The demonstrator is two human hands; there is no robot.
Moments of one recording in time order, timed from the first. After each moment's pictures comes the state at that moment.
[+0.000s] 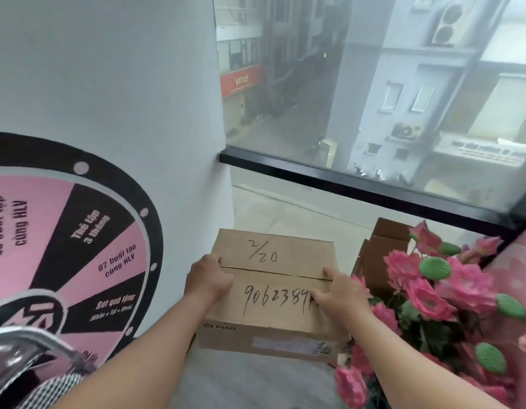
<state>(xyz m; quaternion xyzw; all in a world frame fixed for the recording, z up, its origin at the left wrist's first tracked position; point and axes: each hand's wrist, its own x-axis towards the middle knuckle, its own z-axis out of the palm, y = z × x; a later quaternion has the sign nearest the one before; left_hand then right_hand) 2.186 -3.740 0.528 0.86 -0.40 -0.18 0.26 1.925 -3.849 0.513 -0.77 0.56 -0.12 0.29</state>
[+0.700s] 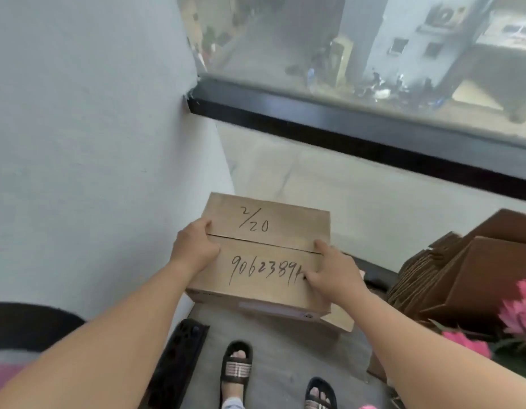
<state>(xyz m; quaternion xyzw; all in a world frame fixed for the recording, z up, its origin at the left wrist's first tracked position) 2.435 -4.070 0.337 0.88 -0.37 -0.24 0.18 2.158 -4.154 0.315 -0.76 0.56 0.03 0.34</state>
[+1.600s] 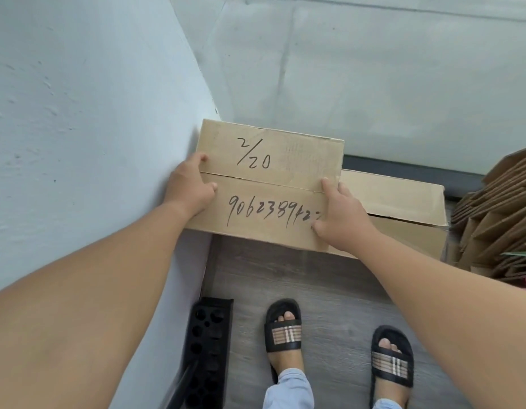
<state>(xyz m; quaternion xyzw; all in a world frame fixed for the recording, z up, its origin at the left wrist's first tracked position) 2.591 -4.192 0.024 0.83 -0.47 -0.28 0.10 2.292 -4.205 0.017 -0.68 0.62 0.06 0.39</state>
